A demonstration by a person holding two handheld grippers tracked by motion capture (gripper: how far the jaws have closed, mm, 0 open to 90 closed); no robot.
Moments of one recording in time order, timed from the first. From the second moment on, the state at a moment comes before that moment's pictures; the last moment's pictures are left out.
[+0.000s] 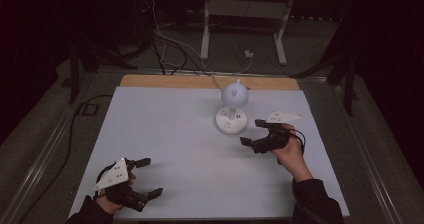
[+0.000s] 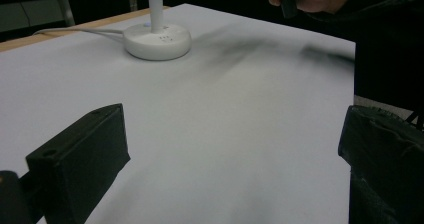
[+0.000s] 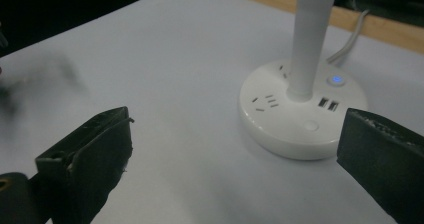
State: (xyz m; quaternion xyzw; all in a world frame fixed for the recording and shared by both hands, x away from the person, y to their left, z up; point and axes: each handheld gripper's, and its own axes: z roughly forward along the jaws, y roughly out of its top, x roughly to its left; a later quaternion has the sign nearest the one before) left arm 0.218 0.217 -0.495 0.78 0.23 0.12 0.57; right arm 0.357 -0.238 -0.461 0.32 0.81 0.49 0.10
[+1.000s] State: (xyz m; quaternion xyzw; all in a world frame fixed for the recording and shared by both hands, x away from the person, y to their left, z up) left arm 0.218 0.217 -0.496 0.78 0.23 0.12 0.57; right arm 0.396 -0.227 -0.497 0.38 0.79 0.47 0.10
